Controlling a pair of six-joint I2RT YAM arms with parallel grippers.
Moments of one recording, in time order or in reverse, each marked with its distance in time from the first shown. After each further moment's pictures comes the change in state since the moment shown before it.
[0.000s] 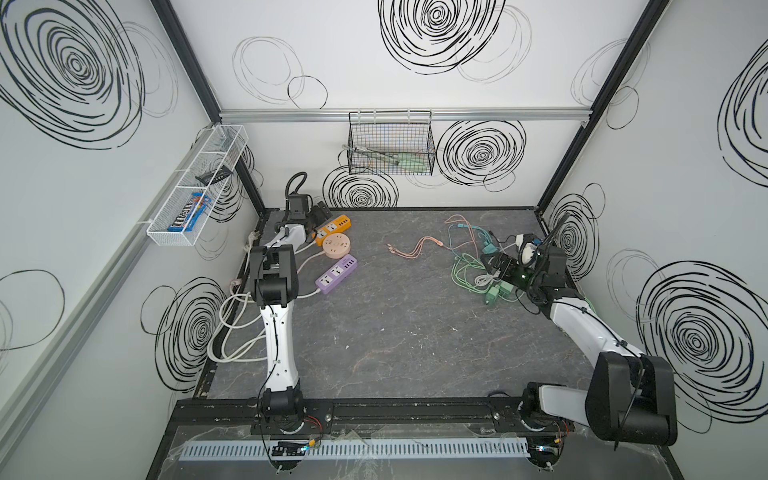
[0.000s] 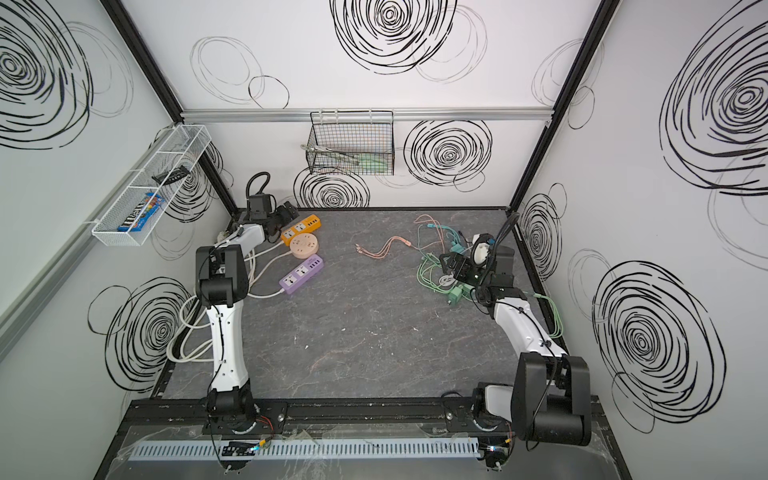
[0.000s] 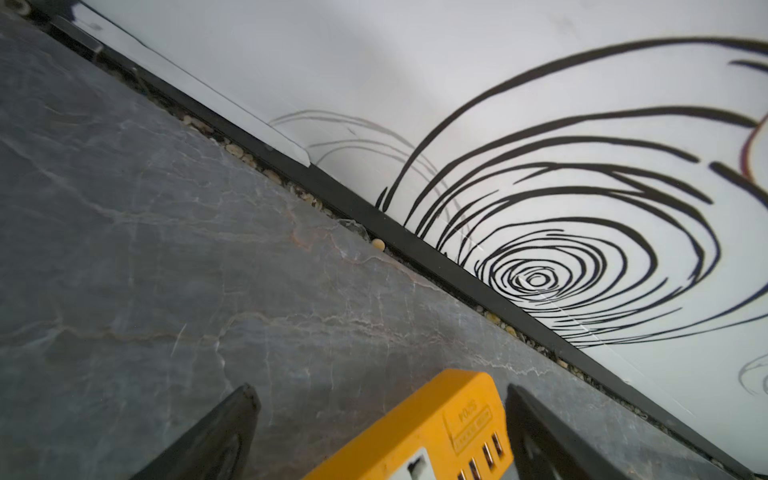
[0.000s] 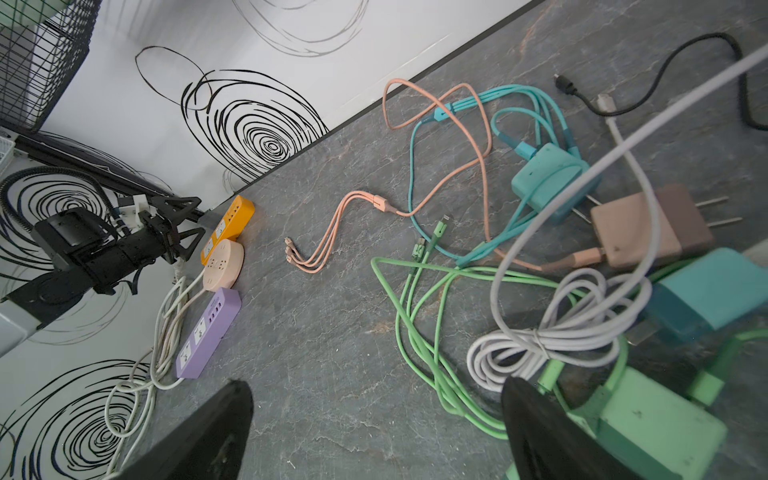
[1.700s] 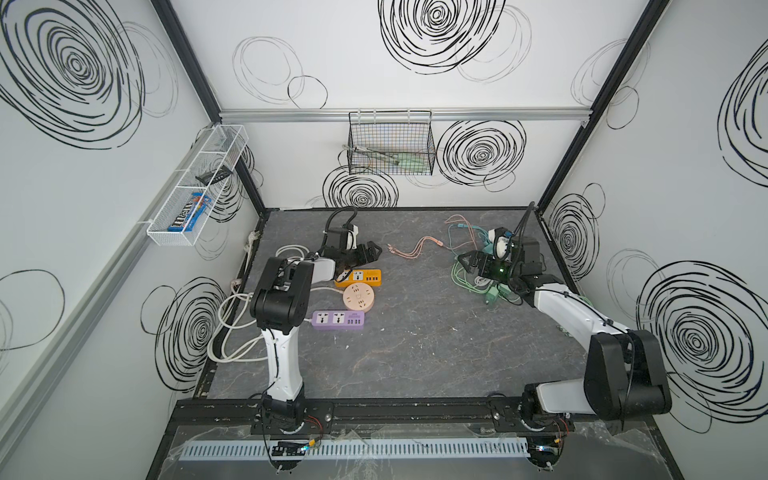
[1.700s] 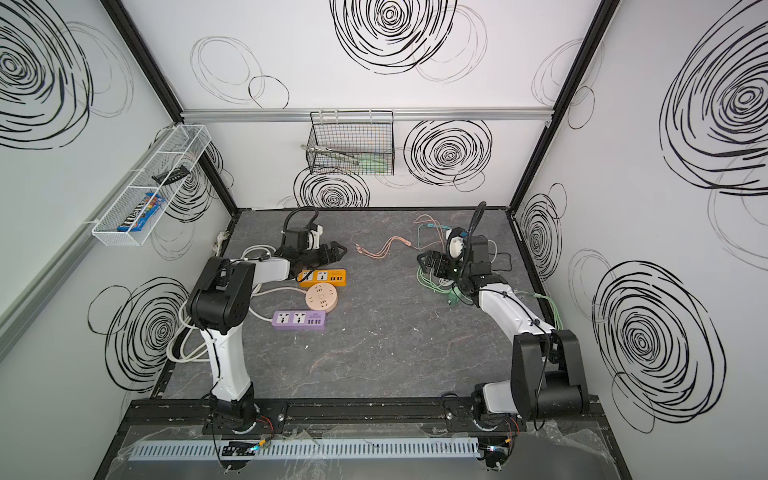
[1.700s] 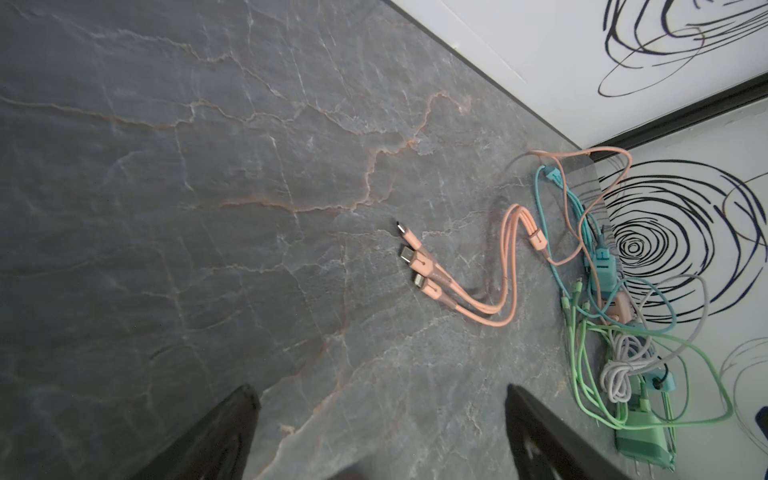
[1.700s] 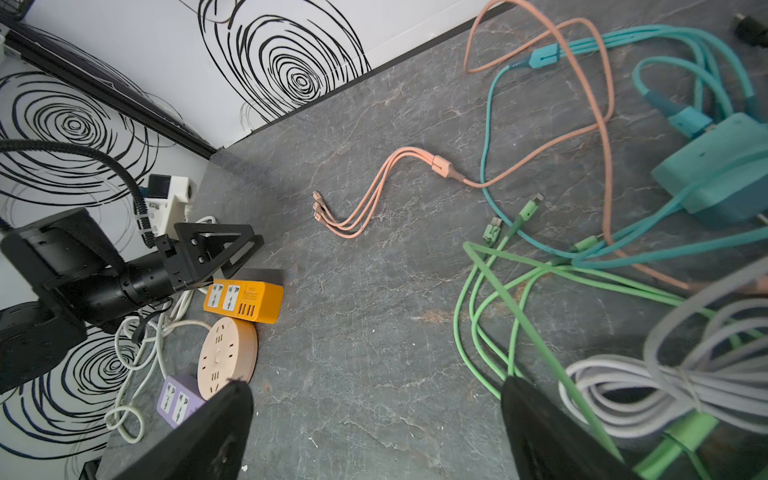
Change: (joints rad) left arm -0.298 -0.475 -0.823 0.301 0.221 0.071; right arm 0.195 0.127 0.121 -0.047 0.042 -0.036
